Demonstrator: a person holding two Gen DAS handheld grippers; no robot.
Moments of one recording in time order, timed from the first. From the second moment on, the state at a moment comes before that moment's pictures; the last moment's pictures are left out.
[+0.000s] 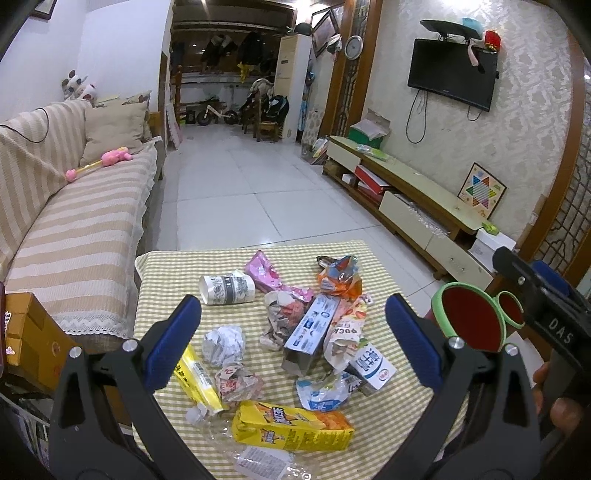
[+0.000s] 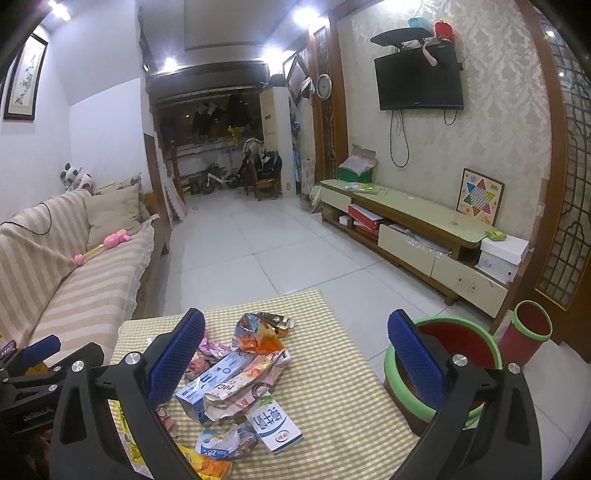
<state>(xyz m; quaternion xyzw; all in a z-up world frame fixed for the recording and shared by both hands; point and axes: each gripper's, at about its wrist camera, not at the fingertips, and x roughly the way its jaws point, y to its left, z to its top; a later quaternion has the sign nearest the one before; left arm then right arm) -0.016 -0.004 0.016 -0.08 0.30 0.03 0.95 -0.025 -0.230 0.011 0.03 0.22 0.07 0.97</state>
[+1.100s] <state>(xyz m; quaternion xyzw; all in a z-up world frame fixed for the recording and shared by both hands) -0.042 -0.004 0.036 -0.09 0.27 0.02 0.96 -0.048 -0.228 0.023 0.03 0.21 0.07 0.98</state>
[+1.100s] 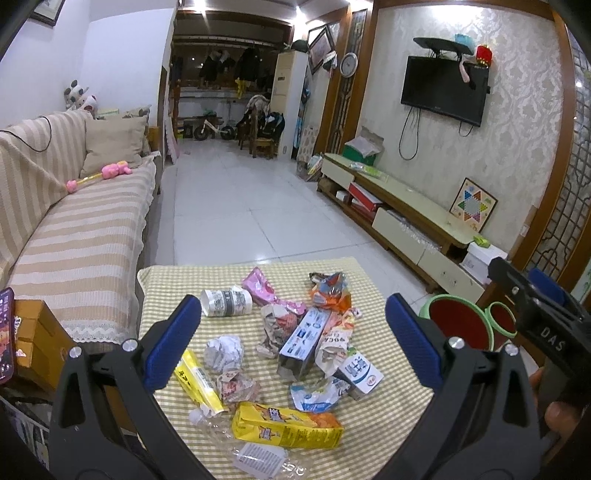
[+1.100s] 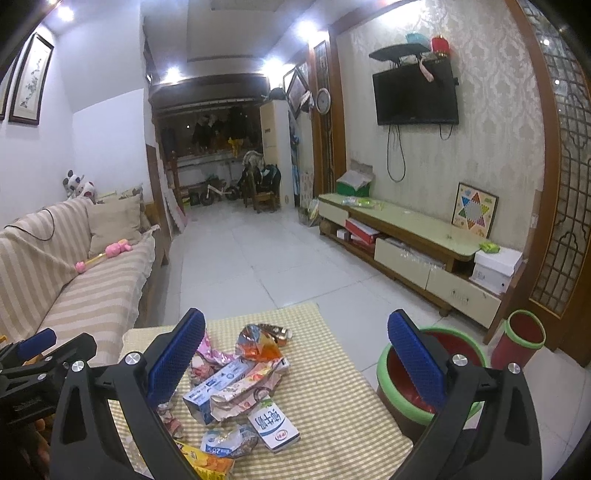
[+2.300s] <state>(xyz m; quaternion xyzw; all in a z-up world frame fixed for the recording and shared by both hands) -0.057 0.061 -0.158 -0.29 0.51 0.02 0.81 -0.018 -0.162 -0.105 -0.14 0.41 0.28 0.86</state>
